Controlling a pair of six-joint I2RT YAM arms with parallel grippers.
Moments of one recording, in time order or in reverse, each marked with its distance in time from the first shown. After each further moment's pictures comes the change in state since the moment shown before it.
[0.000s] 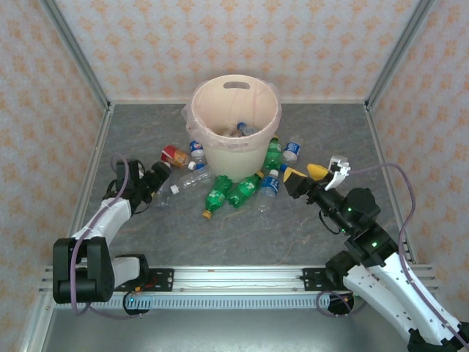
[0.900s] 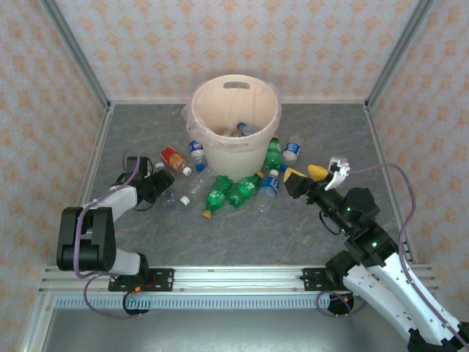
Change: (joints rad) left arm -0.026 0.225 0.070 -0.030 -0.058 0.111; right arm 0.000 0.000 0.000 -0.021 0.012 0.000
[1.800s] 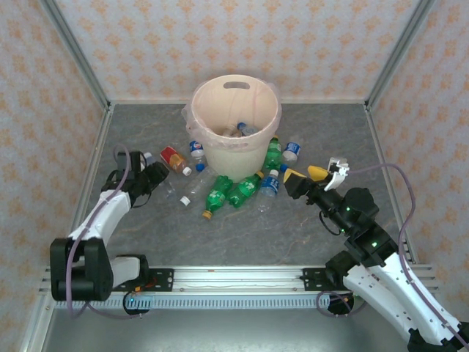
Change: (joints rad) left arm -0.001 -0.248 0.086 -0.147 0.000 0.001; right arm 0.000 0.001 0.000 -0.016 0.000 0.002
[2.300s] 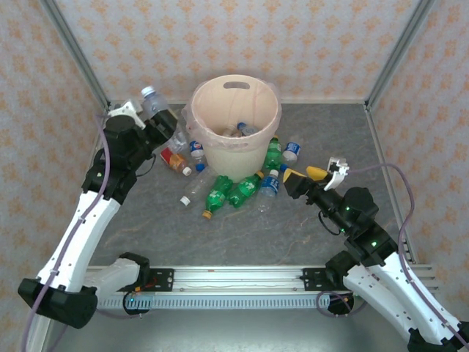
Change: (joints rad) left arm -0.344 -0.106 0.524 -0.045 -0.218 -0.040; right arm 0.000 0.005 0.005 0.001 -0.024 0.037
